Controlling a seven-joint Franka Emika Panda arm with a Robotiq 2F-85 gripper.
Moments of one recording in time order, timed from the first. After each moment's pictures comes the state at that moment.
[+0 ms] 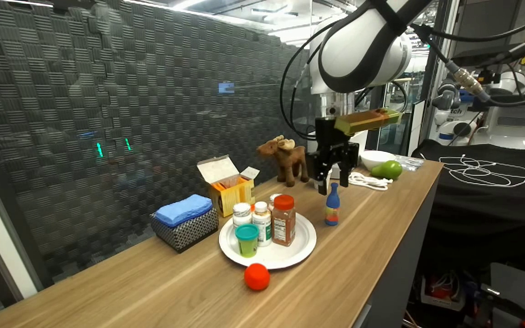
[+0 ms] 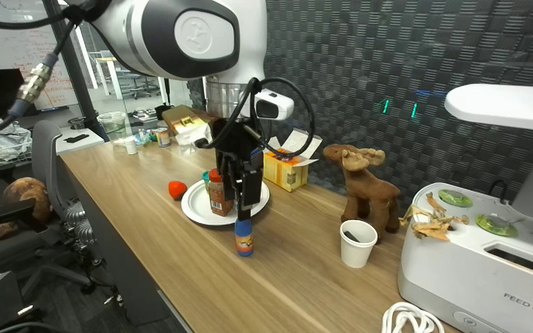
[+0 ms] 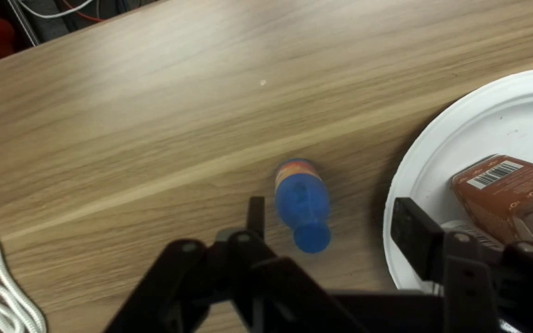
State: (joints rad) arm -0.04 0.17 -0.06 -2.18 -0.04 2.27 0.24
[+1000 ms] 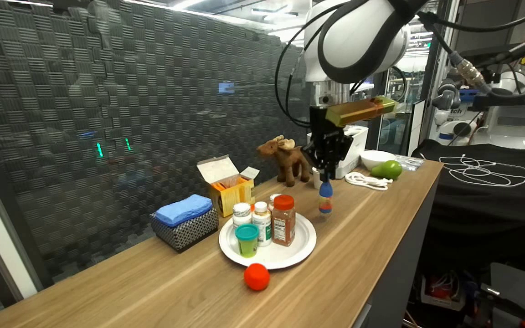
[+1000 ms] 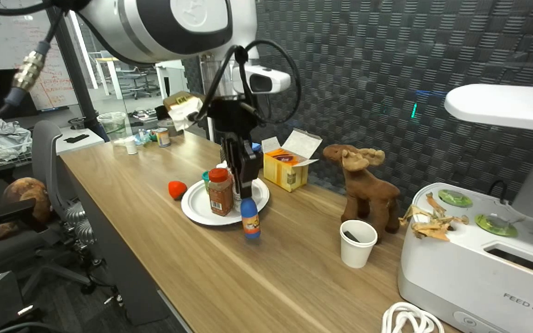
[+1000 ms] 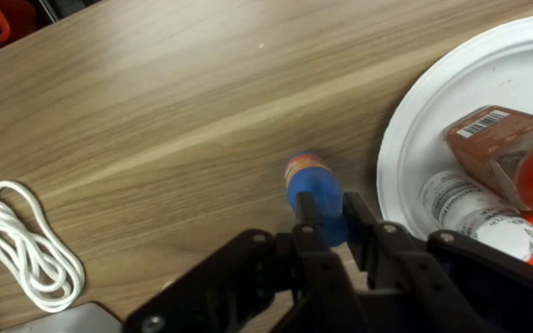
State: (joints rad) arm 0.00 0.13 -0.06 -2.16 -0.14 2.28 0.38
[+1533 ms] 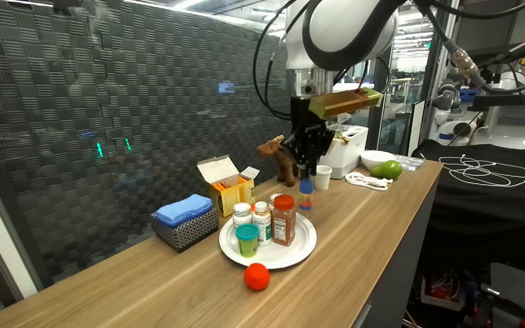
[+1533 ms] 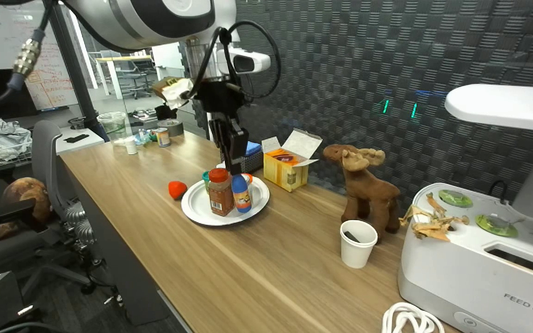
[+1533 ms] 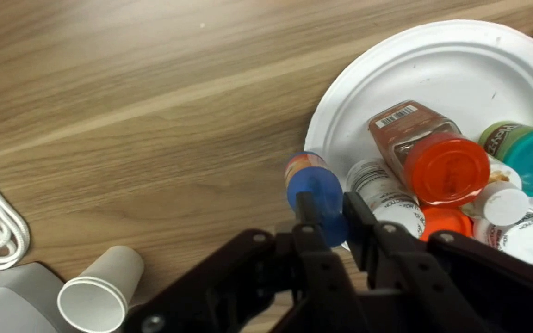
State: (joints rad) arm 0.04 0.13 -0.01 -2.12 -0.15 2.28 0.39
